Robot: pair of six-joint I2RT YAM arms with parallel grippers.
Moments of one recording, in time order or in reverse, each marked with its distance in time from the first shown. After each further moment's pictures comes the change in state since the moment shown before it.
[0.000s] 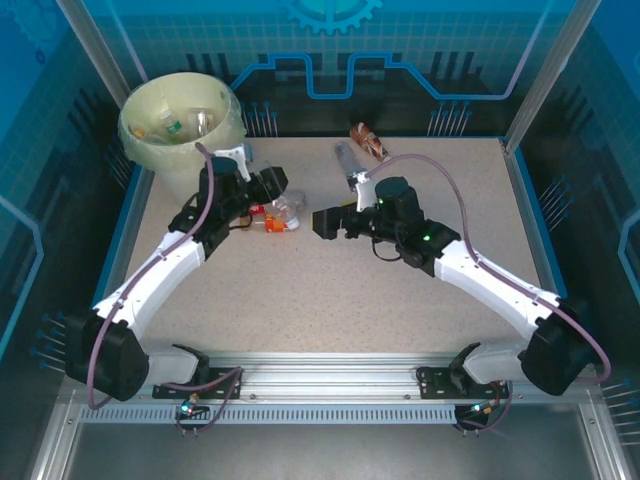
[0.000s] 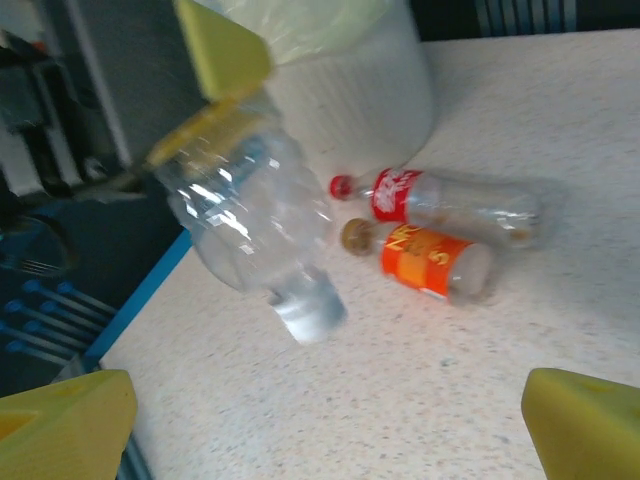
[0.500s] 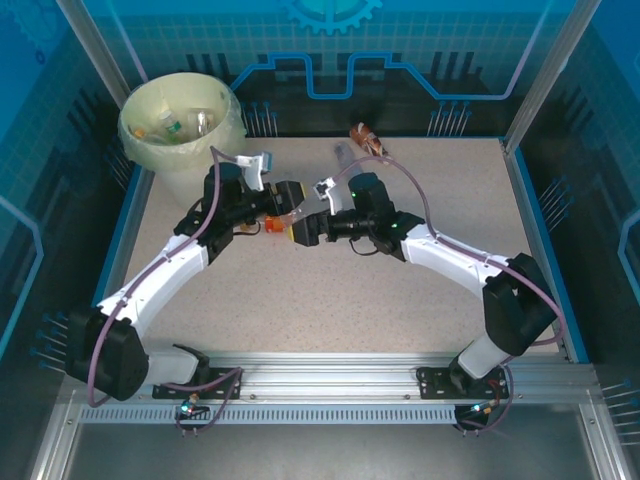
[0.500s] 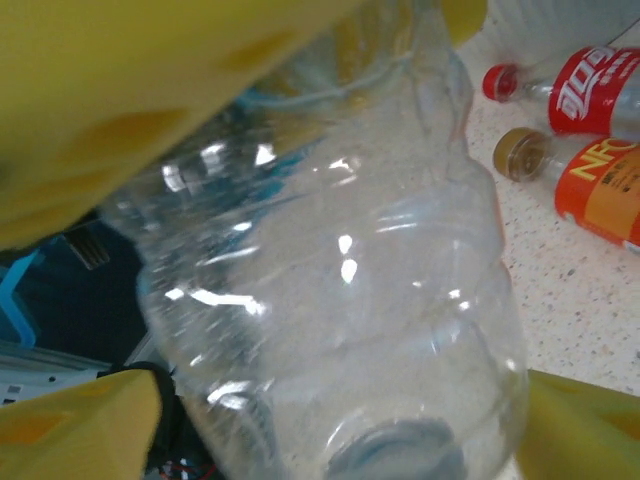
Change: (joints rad) left arm -0.046 0.004 -0.074 0.084 0.294 0.030; right arm 0.000 0.269 0.068 0.146 -0.404 0.051
